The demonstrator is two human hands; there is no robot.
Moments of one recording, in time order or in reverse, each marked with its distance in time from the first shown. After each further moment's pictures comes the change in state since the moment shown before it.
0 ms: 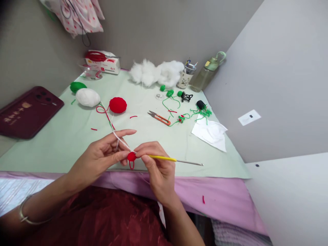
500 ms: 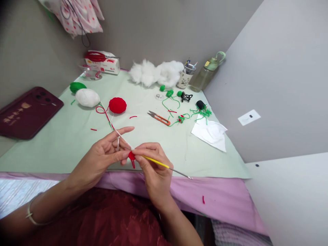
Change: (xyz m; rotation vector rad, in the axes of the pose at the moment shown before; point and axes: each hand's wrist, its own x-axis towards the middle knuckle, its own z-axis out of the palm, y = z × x) left_hand 0.003 -0.004 0.007 -0.220 0.064 -0.054; right_hand -0.006 0.004 0.014 -0.012 0.142 0.030
